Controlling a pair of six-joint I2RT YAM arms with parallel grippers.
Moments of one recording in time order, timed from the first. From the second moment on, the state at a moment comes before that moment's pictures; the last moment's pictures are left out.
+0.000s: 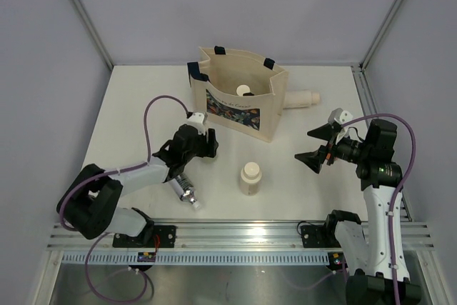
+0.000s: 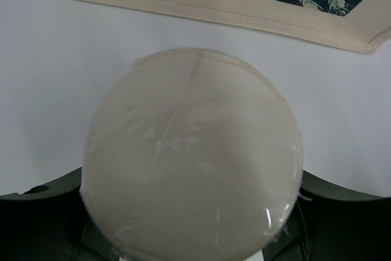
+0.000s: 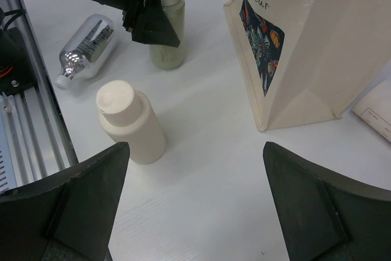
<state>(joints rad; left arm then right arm) -0.61 1.39 0.56 0.30 -0.15 -0.31 -0.19 0.74 0.80 -0.59 -1.17 -0.47</state>
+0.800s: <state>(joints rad) -0.57 1.28 0.85 0.20 0.28 -0.66 -0.23 0.73 0.80 -0.59 -1.18 -0.45</state>
